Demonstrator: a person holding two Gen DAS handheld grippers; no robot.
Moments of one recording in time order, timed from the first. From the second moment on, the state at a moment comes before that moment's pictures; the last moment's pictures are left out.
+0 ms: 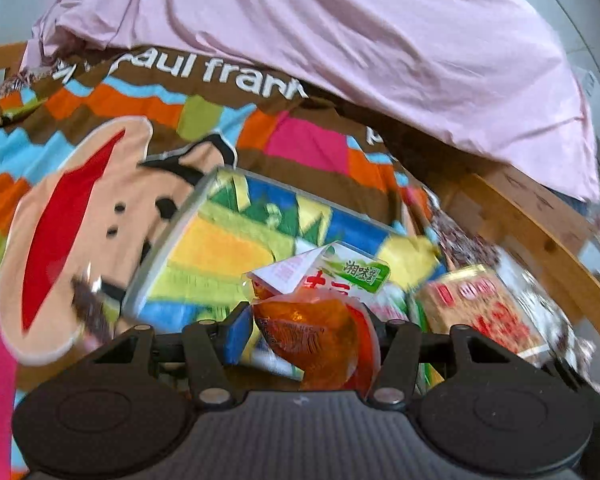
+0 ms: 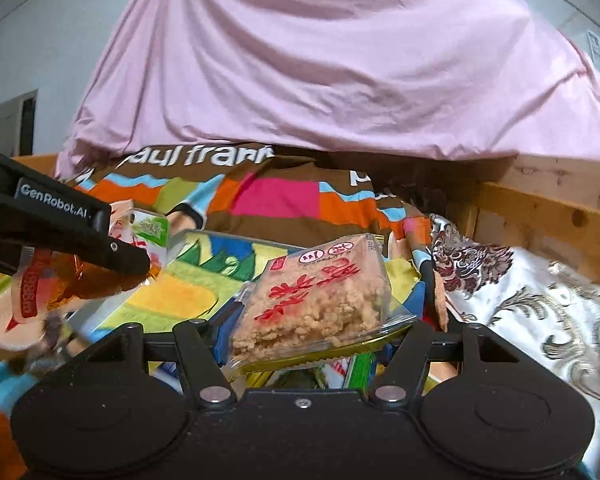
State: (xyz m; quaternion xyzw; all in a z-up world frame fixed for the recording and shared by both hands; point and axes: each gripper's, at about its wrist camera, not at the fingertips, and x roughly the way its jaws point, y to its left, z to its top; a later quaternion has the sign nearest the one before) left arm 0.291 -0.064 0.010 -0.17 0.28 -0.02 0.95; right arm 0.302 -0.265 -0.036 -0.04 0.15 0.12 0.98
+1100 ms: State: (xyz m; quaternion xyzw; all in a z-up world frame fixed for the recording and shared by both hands) left arm 0.406 -0.060 -0.043 -0.20 0.31 0.05 0.93; right arm 0.379 -0.303 -0.069 0.11 0.14 0.09 0.98
